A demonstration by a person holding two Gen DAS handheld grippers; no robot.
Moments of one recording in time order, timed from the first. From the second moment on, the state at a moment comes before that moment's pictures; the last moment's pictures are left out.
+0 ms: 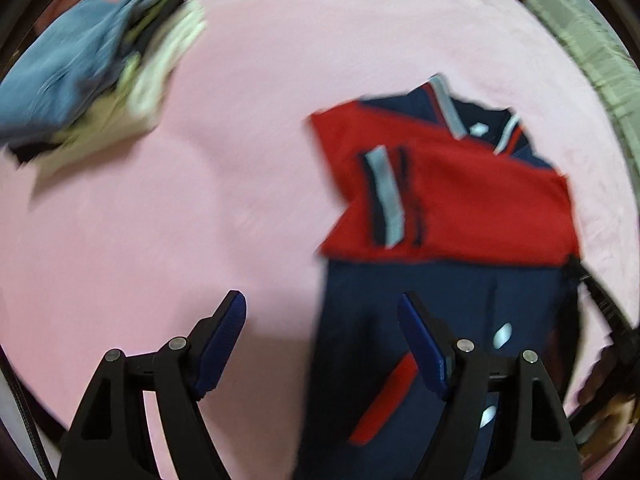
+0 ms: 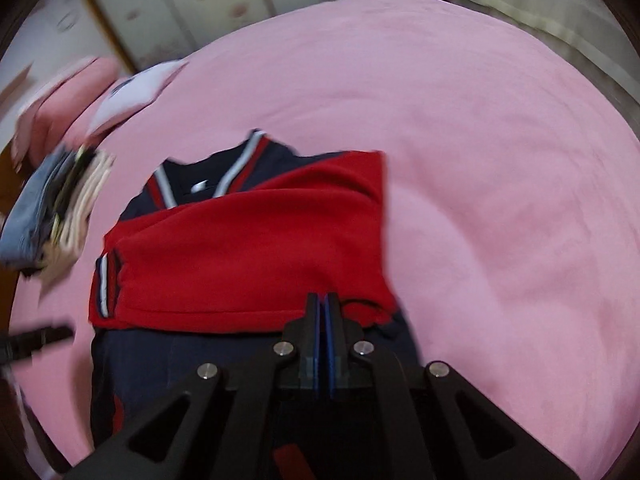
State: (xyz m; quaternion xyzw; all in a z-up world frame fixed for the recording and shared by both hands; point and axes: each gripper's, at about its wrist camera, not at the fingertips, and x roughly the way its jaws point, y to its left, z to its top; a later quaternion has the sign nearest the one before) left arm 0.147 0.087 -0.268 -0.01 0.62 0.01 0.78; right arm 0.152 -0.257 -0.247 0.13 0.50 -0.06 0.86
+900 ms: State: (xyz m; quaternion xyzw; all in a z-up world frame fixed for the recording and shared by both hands) left arm -0.018 0.146 -0.338 -0.15 0.66 0.01 0.73; right arm -0.056 -0.273 -0.266 0.26 0.56 -0.03 0.79
